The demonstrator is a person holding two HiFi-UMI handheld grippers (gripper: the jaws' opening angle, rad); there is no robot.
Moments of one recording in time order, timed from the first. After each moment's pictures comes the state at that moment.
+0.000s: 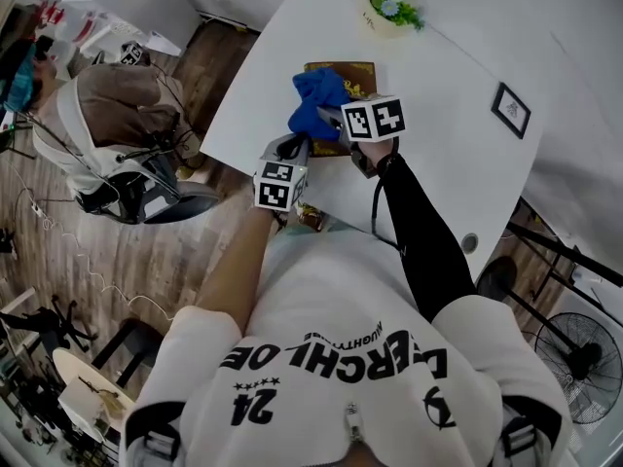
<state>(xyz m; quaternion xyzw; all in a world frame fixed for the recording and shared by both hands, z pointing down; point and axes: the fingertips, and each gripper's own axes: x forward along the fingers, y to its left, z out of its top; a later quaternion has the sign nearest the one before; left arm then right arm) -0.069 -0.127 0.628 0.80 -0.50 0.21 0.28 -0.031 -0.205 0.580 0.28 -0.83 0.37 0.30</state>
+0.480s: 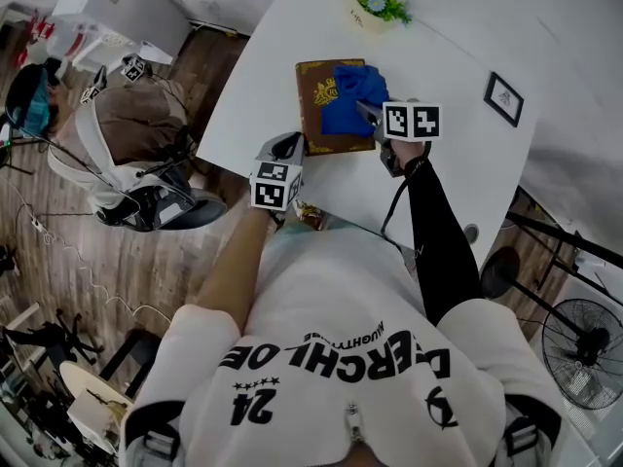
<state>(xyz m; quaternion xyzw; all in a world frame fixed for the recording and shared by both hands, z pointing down) -0.068 -0.128 0.629 0.81 -0.49 0.21 0.27 0.075 -0.223 0.582 0.39 -0.79 0.39 0.27</state>
